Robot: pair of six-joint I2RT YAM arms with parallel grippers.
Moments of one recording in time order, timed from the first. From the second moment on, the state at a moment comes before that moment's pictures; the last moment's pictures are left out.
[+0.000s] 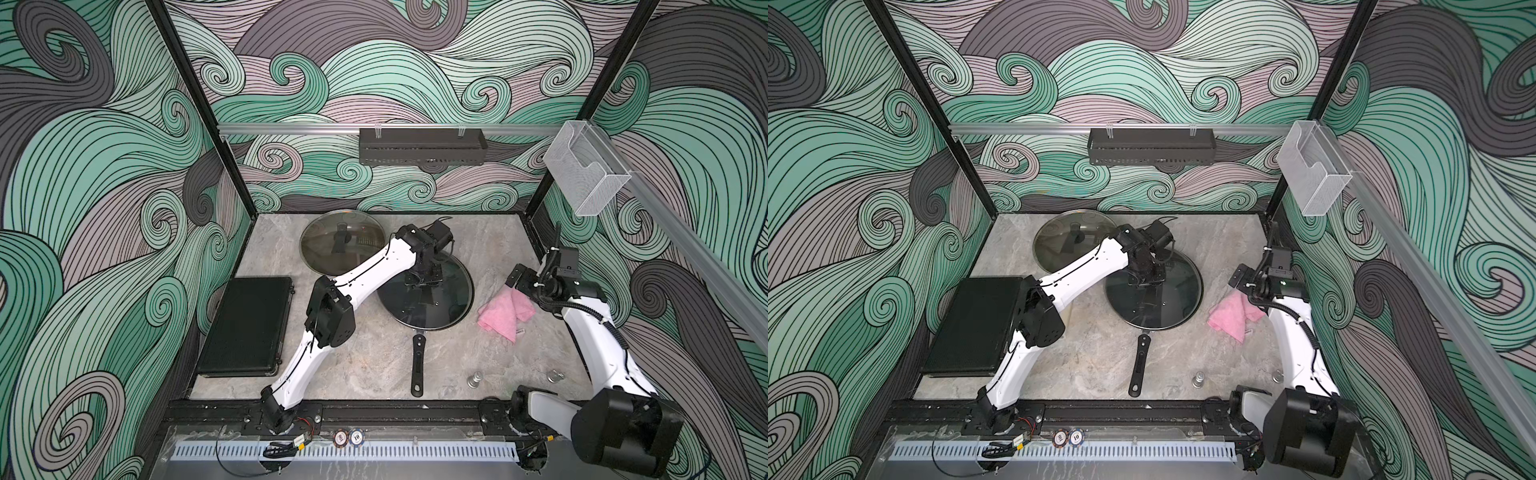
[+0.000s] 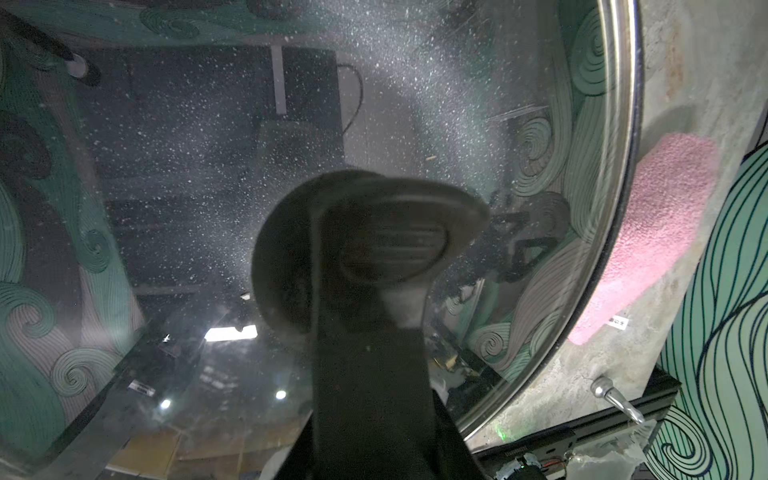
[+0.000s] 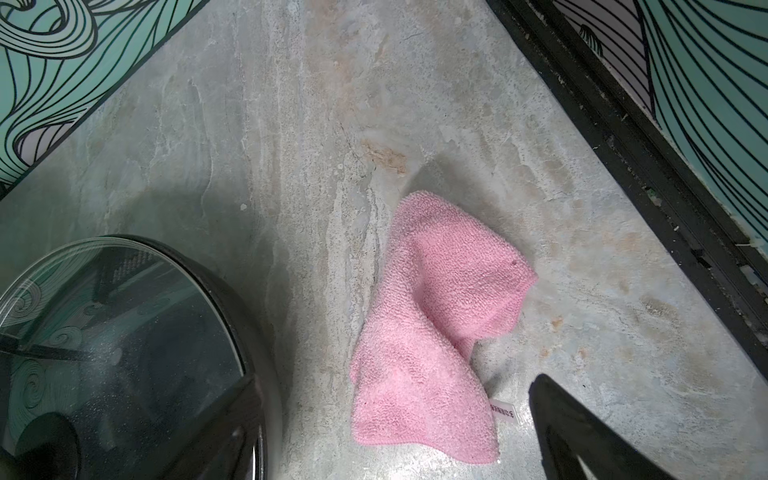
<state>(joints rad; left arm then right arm) -0.85 2.28 2.29 -1.29 0.11 -0.86 -0.17 1.17 0.96 -0.75 -0.02 0.39</state>
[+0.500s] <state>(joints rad) -0.84 2.15 2.05 -1.08 0.14 -0.90 -0.17 1.17 0.95 -0.73 -0.03 0.39</state>
